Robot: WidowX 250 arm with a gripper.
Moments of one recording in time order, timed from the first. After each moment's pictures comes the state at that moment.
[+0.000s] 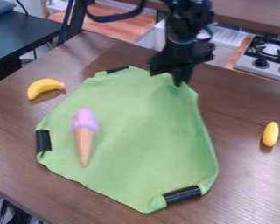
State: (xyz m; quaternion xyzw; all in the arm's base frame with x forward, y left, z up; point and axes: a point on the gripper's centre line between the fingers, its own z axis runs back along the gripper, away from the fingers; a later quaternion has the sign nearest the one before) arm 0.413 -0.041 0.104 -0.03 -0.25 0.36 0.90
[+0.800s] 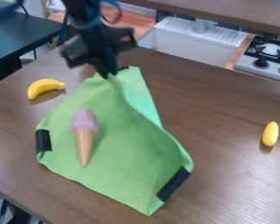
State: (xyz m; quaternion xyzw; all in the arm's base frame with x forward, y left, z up) arm 0.333 0.052 0.136 -0.06 -0.26 0.37 0.89
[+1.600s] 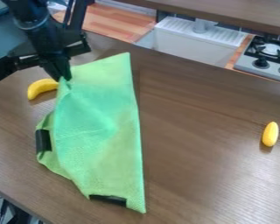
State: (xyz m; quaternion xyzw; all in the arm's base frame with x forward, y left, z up) arm 0.292 0.101 0.128 -0.03 -0.23 0.36 0.90
